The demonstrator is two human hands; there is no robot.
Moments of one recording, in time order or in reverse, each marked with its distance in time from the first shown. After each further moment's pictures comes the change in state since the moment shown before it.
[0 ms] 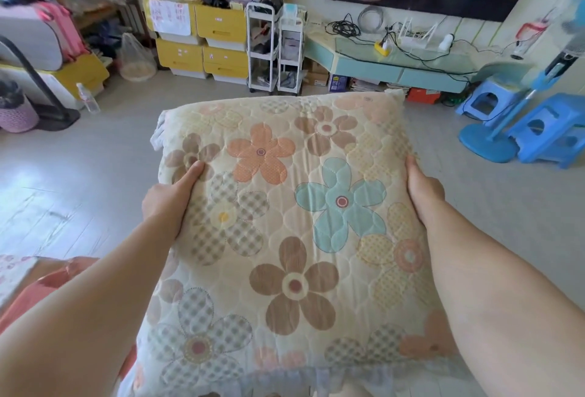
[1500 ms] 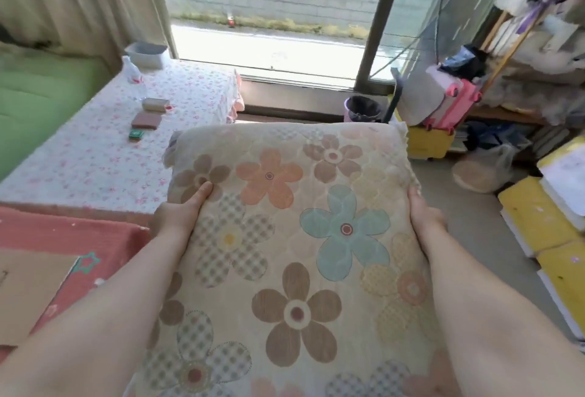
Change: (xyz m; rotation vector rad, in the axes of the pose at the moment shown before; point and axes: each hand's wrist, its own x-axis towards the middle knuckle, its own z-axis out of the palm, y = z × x) left_hand 0.383 0.129 -0.027 -0.490 1.183 -0.699; right_hand 0.146 -0.528 0.707 -0.670 -1.084 -0.742
